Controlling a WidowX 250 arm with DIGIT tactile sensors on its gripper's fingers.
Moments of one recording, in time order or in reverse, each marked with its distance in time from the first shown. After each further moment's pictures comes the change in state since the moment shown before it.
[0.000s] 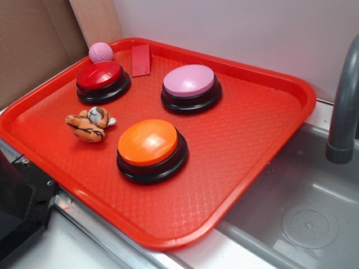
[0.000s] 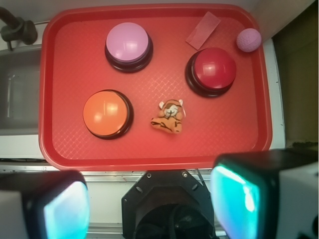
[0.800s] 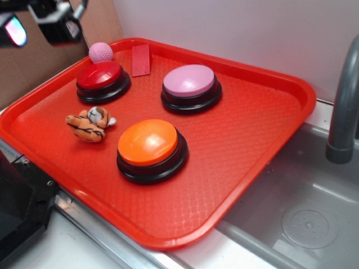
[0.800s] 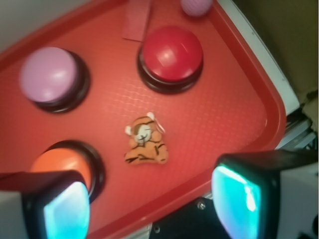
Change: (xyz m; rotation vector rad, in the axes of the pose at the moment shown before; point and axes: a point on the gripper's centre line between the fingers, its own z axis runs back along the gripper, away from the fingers) arm 0.028 0.037 -0.091 0.057 -0.063 0.494
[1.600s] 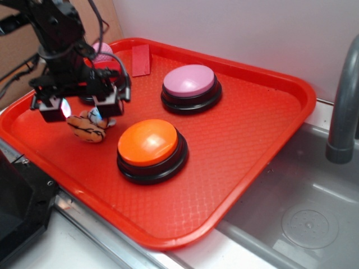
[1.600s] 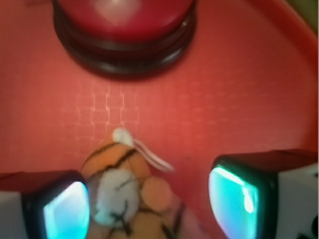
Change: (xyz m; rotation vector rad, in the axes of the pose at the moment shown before) arm 0.007 0.009 -0.120 0.136 -0.027 0.270
